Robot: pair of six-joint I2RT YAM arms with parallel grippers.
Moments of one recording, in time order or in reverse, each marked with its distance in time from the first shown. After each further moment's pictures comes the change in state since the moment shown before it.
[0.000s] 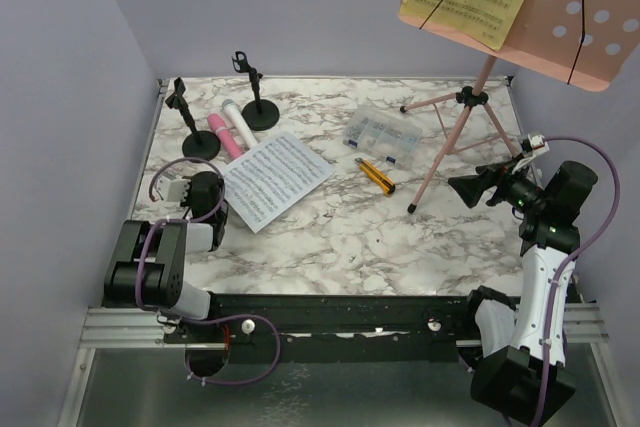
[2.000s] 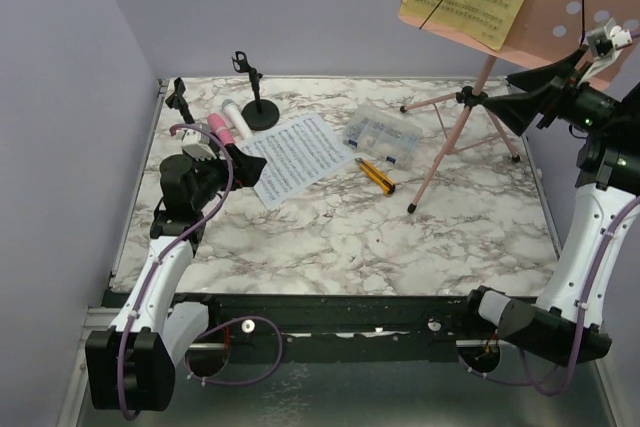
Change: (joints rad) left arm 0.027 -0.502 0.240 -0.565 0.957 0.698; right arm 0.001 0.354 0.838 -0.093 -0.266 0.158
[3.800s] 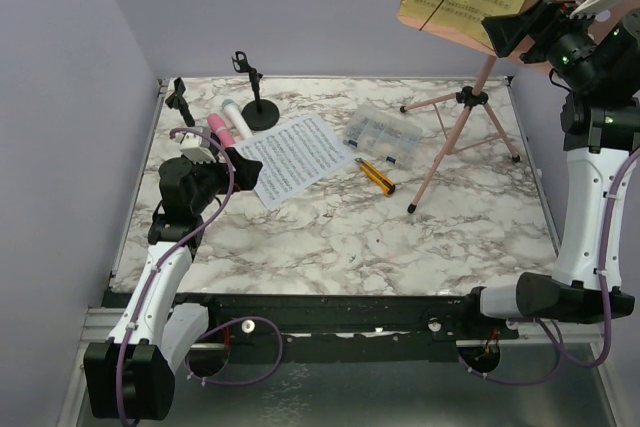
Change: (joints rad) left arm -0.014 -0.064 0.000 -0.085 -0.069 0.087; right arm 0.287 0.235 0.338 -0.011 0.767 0.175
